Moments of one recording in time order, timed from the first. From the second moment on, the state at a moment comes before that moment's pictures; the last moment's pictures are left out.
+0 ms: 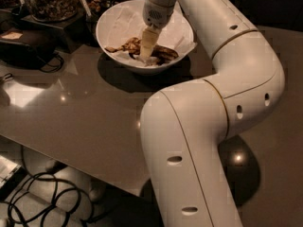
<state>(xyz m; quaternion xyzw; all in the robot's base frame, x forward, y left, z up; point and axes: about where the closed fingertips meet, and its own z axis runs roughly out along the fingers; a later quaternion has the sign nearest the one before) 0.733 -0.014 0.887 -0.60 0.79 0.05 0.12</state>
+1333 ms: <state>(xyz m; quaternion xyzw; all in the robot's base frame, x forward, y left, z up) 0.708 -0.021 0.894 -0.63 0.77 0.06 0.10</state>
